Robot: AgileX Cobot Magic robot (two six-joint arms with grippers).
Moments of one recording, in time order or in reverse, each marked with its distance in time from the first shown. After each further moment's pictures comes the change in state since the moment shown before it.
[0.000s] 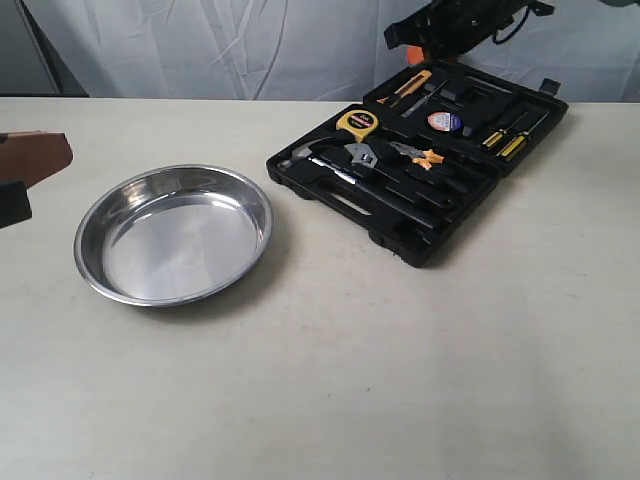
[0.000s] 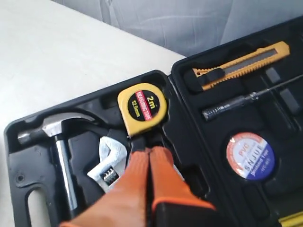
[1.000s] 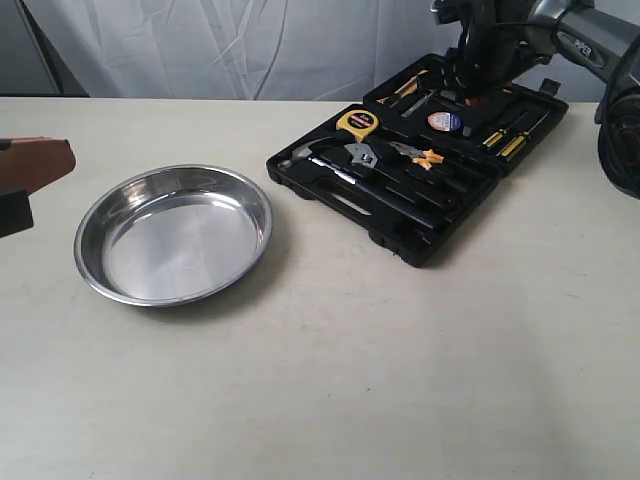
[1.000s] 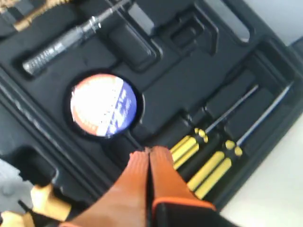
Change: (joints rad) left arm 0.000 0.000 0.000 0.025 0.017 -0.004; right arm 0.025 0.251 -0.252 -0.698 0.172 0.626
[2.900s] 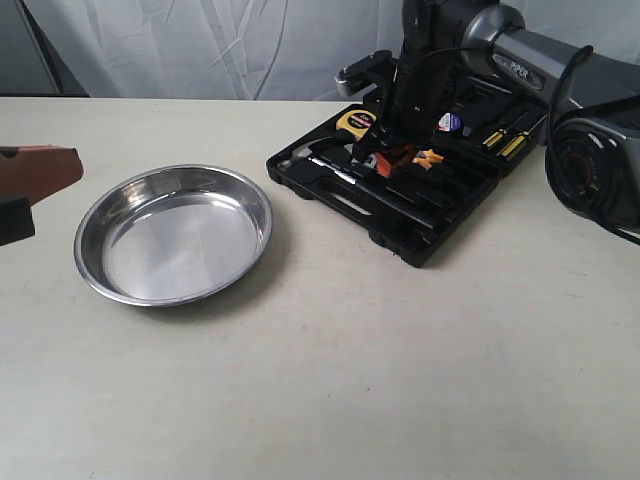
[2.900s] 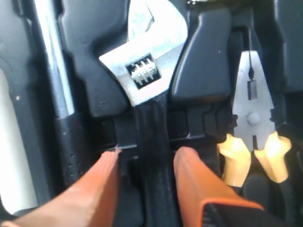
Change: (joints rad) left arm 0.000 0.000 0.000 0.002 0.038 -0.015; right arm 0.133 0.031 -0.004 0.340 0.240 -0.554
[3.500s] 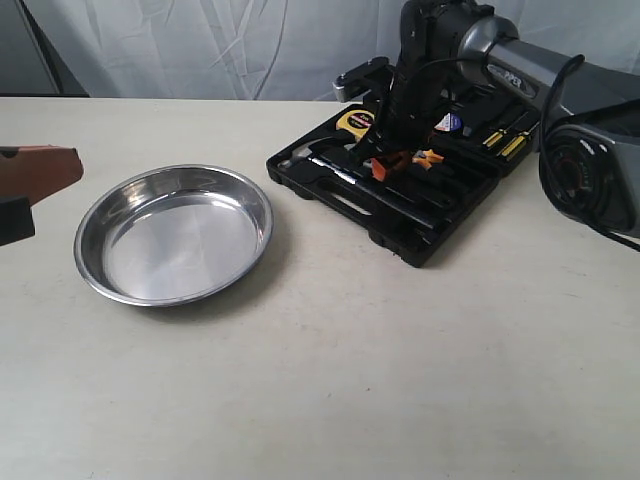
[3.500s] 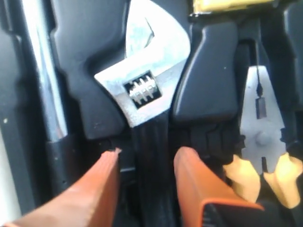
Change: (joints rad) left arm 0.000 0.000 0.000 0.000 0.000 0.000; right arm 0.000 0.029 0.000 0.015 -0.053 0.003
